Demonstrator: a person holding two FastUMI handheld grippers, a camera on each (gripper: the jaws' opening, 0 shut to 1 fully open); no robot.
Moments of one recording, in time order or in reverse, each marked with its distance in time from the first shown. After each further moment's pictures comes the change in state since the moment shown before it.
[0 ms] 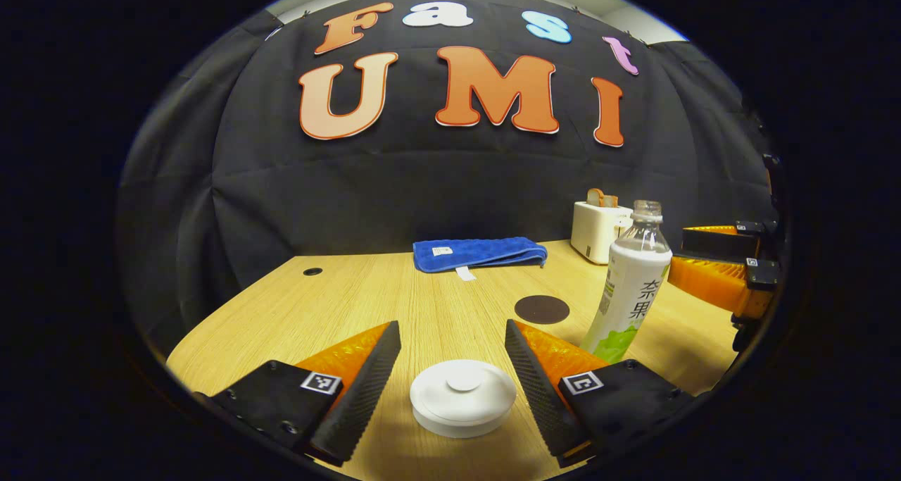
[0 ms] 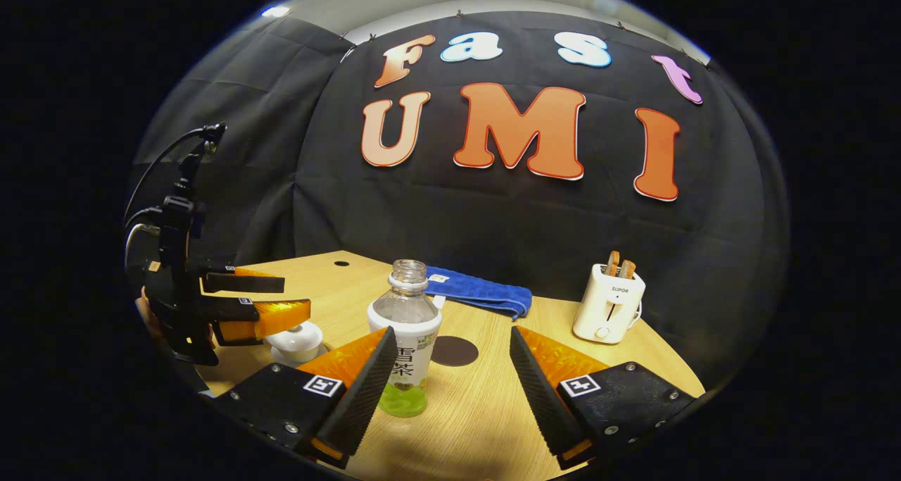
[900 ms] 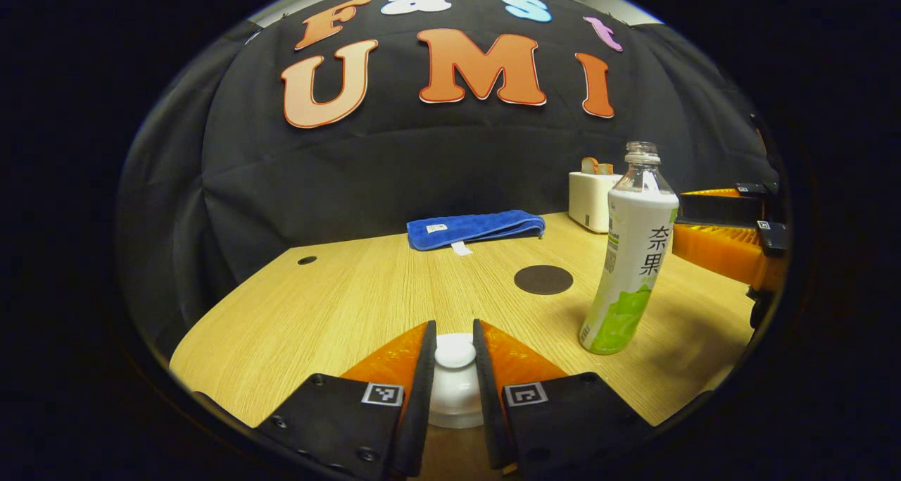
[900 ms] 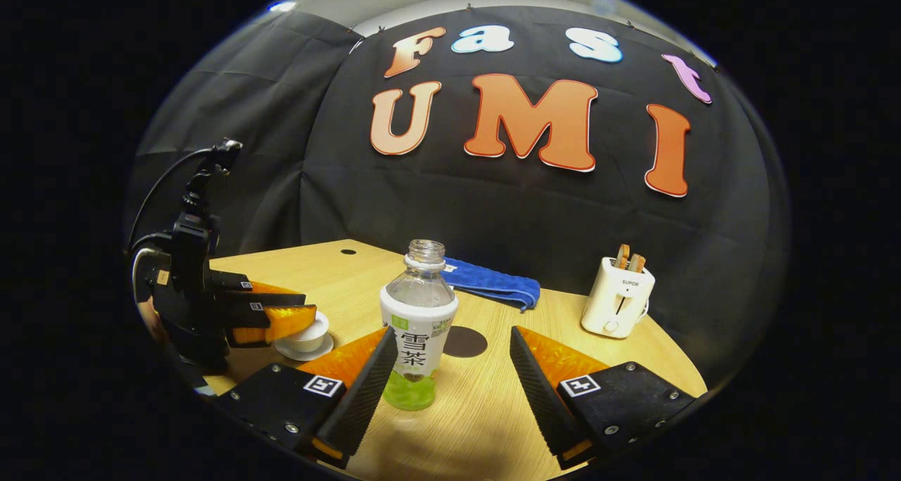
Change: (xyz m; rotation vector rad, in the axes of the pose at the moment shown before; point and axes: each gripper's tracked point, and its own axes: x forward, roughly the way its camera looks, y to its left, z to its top) left arm 0.004 -0.006 -0.026 0.063 0.051 -0.003; right arm 0.000 0.006 -0.012 -0.026 0.032 0.019
